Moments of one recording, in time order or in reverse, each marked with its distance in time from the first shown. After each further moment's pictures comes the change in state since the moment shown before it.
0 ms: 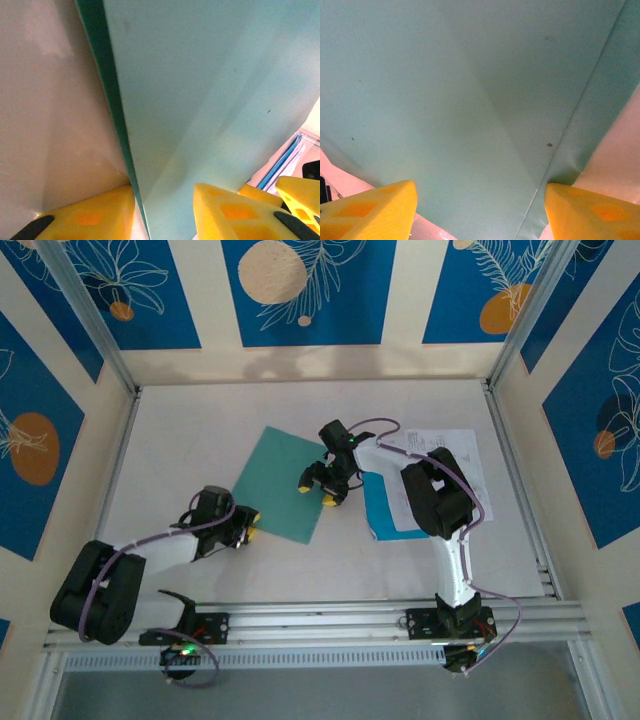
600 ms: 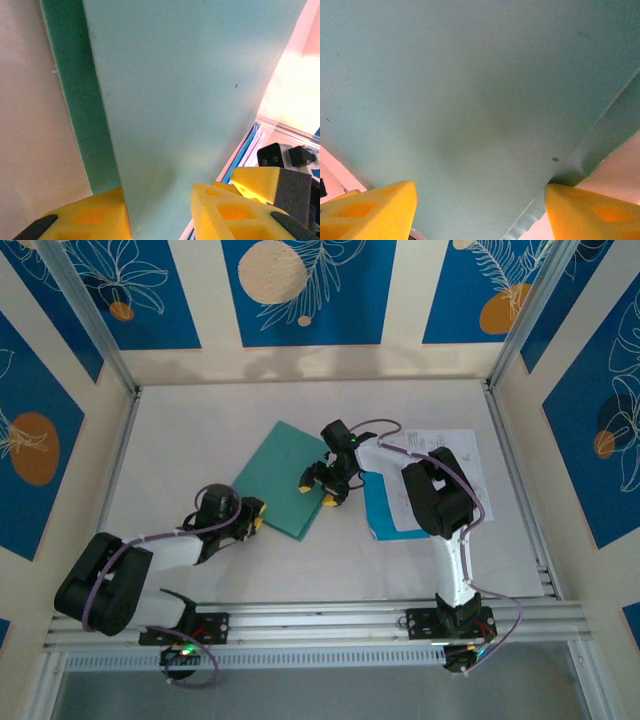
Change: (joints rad) left arm -0.043 0.039 -0.027 0.246 -0.035 -0.021; right arm -0.010 0.000 -0.010 0.011 -0.031 -0.003
